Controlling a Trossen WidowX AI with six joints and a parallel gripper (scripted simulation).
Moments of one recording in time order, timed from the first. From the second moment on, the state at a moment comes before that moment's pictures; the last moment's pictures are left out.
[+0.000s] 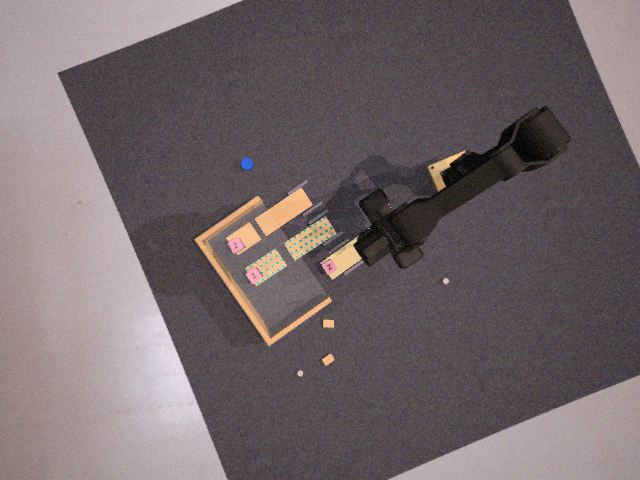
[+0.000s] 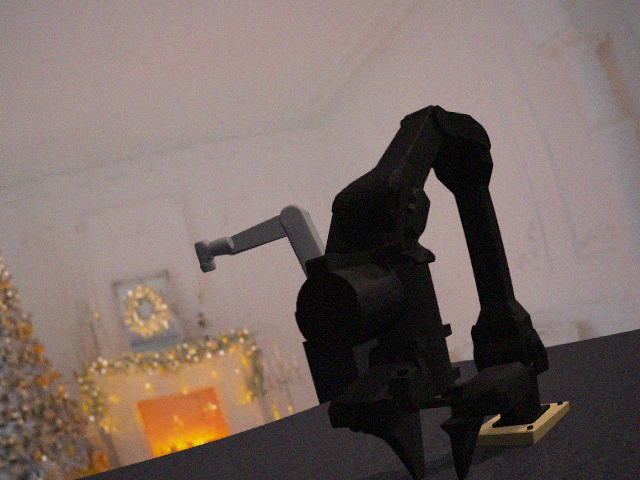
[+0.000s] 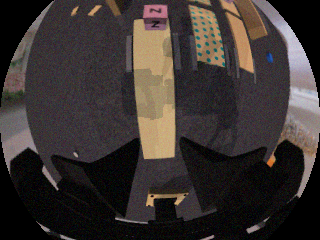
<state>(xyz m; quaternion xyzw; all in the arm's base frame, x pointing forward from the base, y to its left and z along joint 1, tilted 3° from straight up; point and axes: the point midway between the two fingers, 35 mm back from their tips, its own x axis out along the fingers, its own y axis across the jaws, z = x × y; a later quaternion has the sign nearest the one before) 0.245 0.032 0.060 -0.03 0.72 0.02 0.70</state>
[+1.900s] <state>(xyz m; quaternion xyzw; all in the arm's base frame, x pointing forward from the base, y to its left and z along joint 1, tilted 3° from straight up) 0.413 0.049 0.064 -0.02 0.71 0.02 0.71</state>
